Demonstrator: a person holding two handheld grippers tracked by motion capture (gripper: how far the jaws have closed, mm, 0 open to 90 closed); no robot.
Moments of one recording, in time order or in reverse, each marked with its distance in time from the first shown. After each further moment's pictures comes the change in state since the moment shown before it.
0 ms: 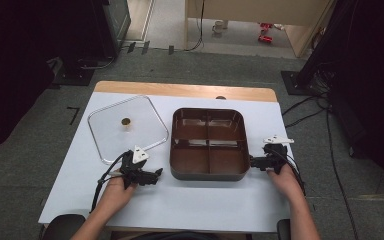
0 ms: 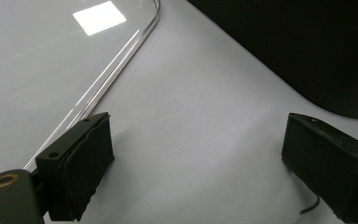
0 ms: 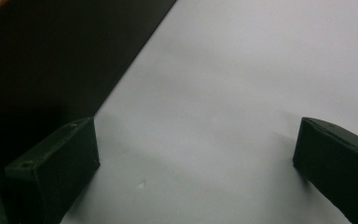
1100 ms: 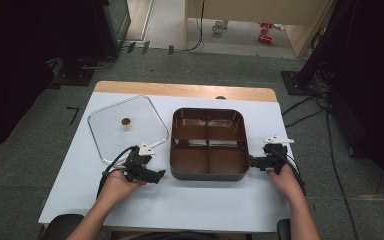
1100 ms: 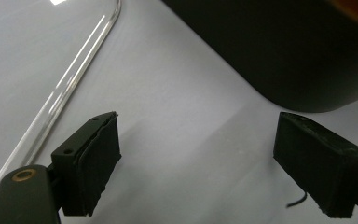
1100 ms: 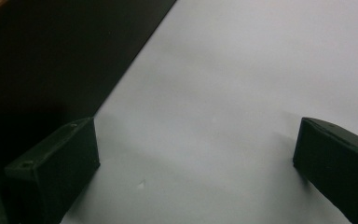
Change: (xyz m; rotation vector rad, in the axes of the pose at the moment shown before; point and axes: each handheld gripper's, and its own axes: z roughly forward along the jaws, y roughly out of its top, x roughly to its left) left arm -0.003 0.027 -0.006 0.147 -0.104 0.029; right arm 0.000 0.000 0.000 0.000 0.000 -0.001
